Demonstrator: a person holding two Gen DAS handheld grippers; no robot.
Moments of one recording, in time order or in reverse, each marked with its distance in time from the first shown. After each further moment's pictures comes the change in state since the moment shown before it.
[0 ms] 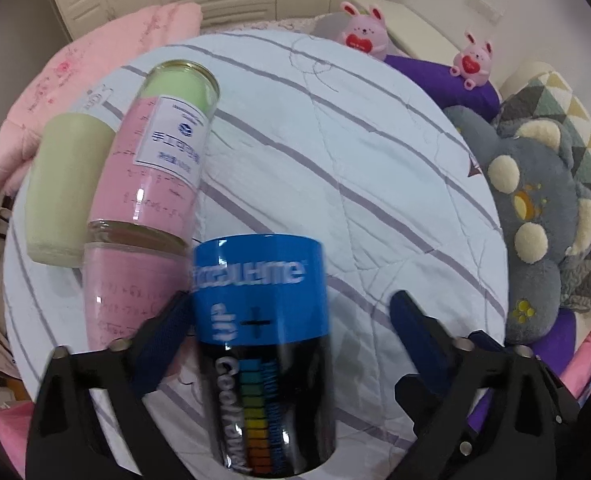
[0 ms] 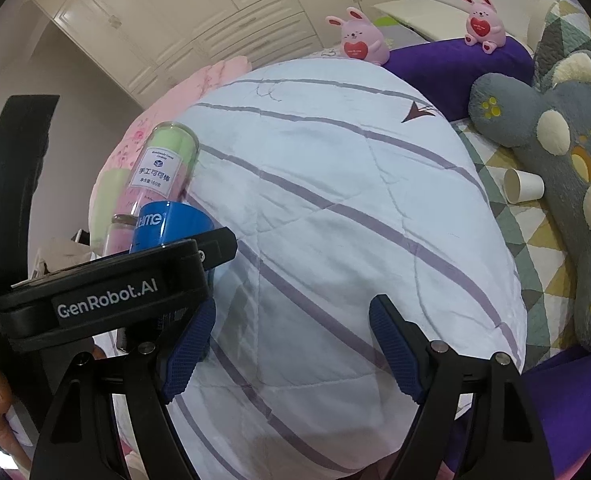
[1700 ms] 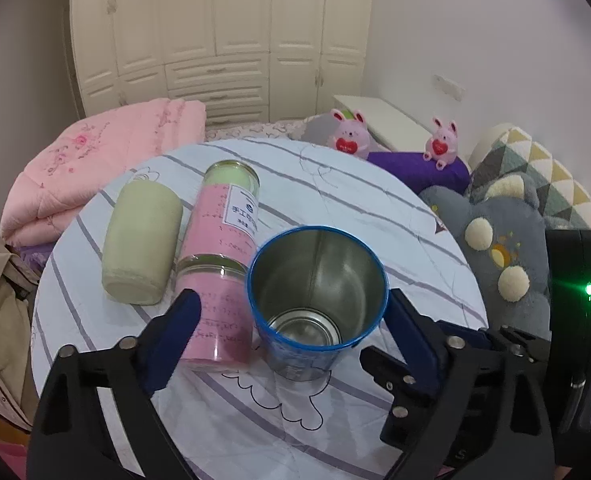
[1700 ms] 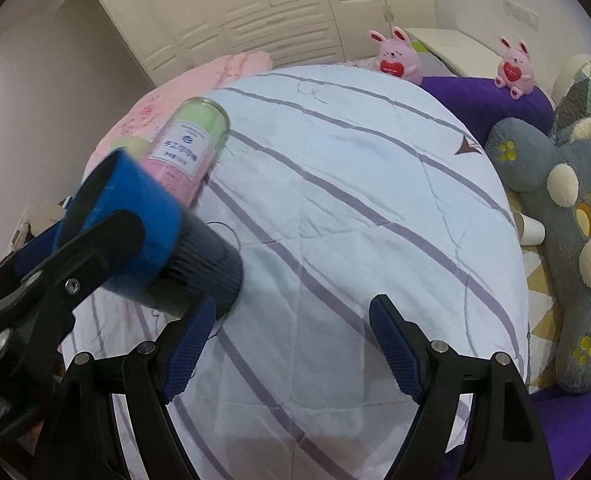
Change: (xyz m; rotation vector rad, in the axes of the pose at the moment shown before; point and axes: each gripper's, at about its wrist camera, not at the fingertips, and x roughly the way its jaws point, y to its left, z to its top) left arm -0.071 0.038 -0.041 0.021 -0.406 -0.053; right arm 0.012 0.044 -0.005 -0.166 -0.024 -0.069
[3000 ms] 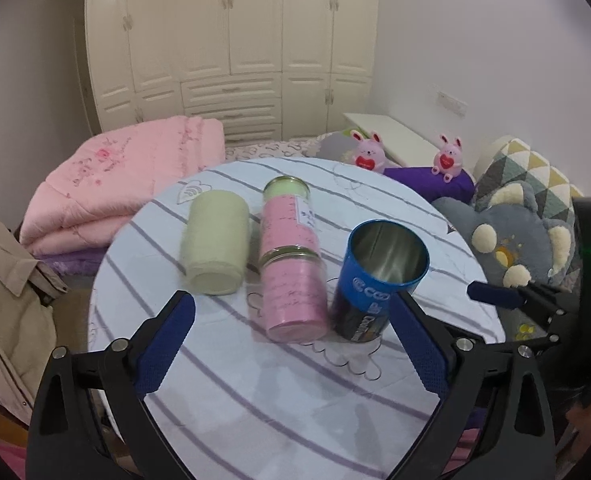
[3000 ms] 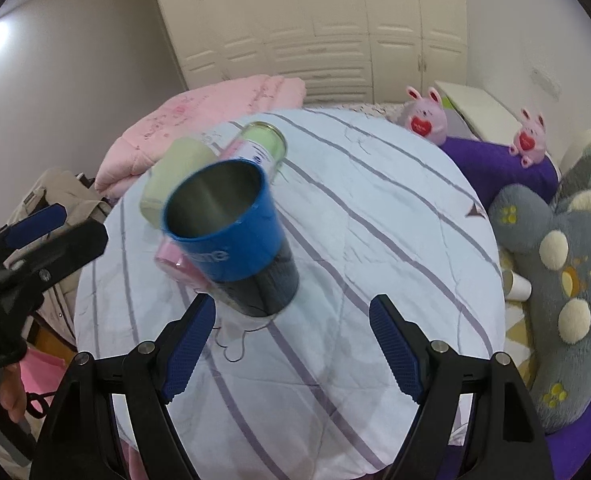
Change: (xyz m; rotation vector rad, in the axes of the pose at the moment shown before) left arm -0.063 0.055 -0.015 0.021 -0.067 0.036; right arm -0.044 0.048 -0.011 -0.193 -0.108 -0.024
